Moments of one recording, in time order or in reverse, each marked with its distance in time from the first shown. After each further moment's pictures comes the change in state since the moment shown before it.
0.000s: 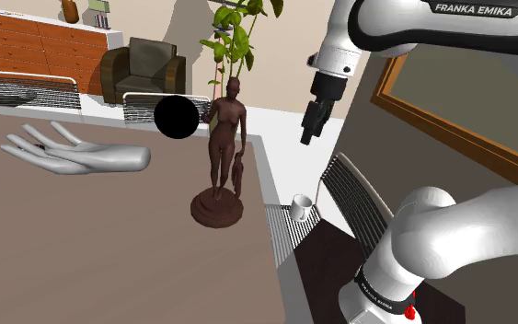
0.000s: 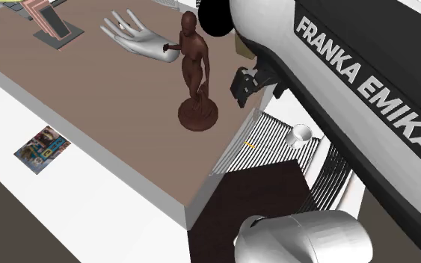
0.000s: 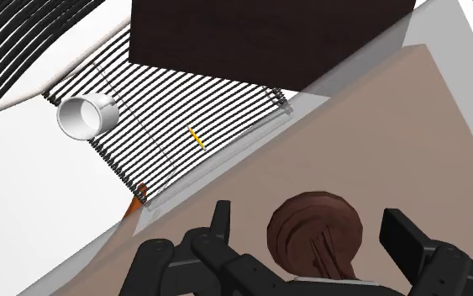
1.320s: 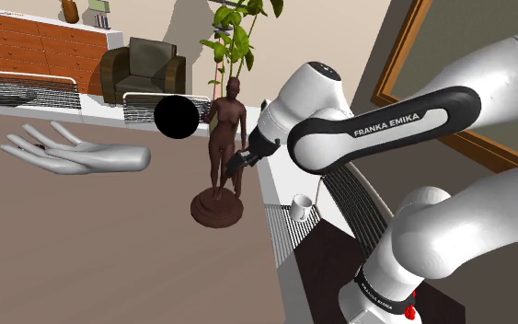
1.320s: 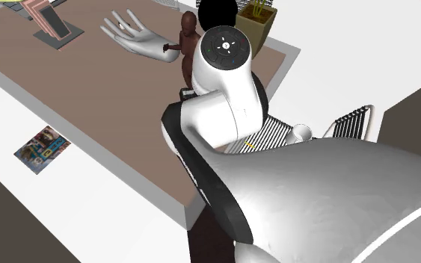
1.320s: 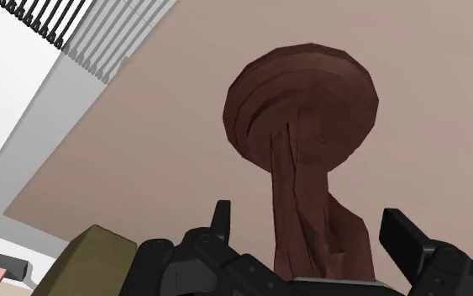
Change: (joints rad) arm 0.007 0.192 0.335 -0.362 0.096 1.050 0.318
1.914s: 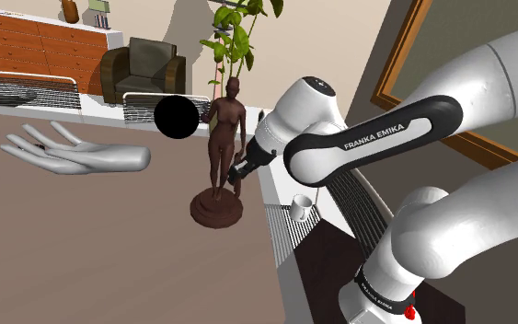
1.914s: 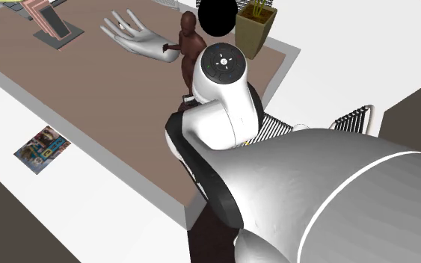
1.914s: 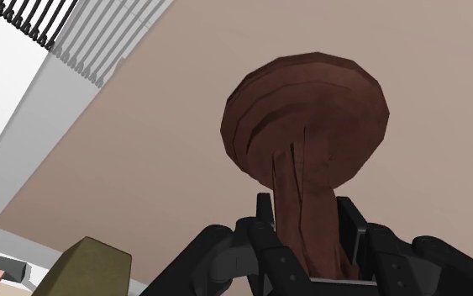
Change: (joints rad) arm -0.009 0.061 0.022 -0.036 -0.002 0.102 0.012
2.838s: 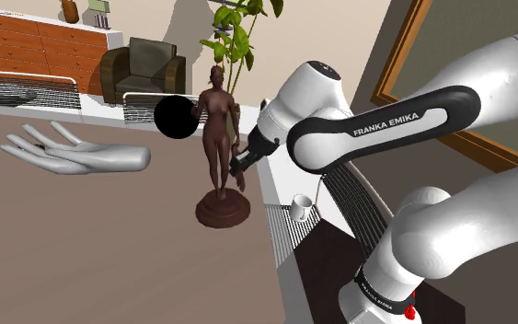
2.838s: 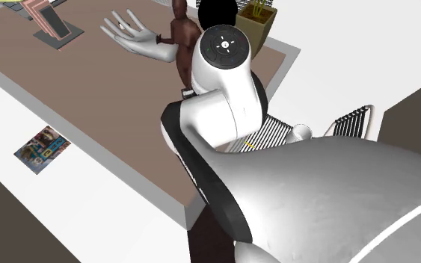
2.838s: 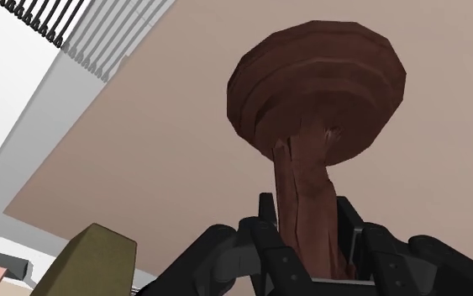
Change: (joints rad) arm 0.008 -0.058 -0.020 0.041 0.001 -0.103 -0.010
